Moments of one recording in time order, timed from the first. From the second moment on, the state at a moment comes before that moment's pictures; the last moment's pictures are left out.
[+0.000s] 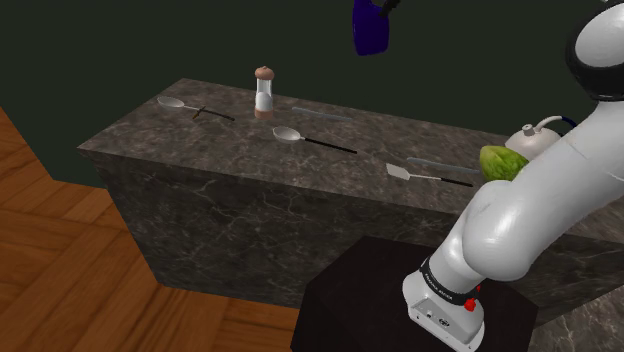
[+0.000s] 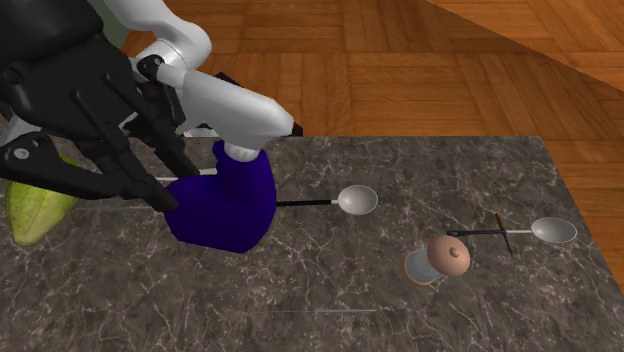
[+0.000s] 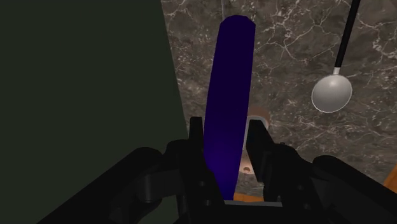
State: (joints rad) arm 0.18 -0.18 -0.56 -1.53 0.04 1.82 -0.98
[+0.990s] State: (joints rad) arm 0.06 -0.49 -0.66 -1.79 -0.07 1.81 -1.19
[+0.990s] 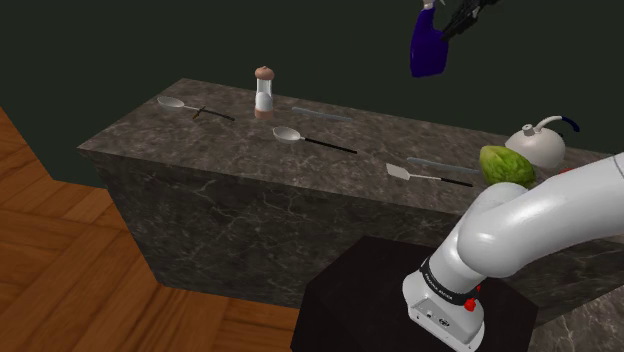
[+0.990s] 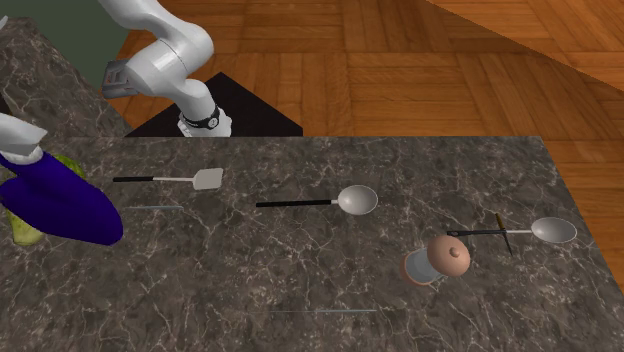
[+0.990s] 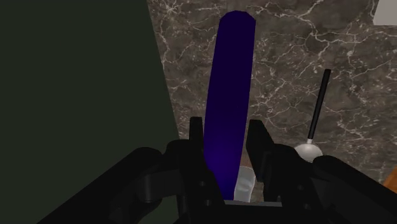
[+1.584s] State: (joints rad) arm 0.01 -0.59 -0.79 -1.81 -0.12 1.75 -1.36
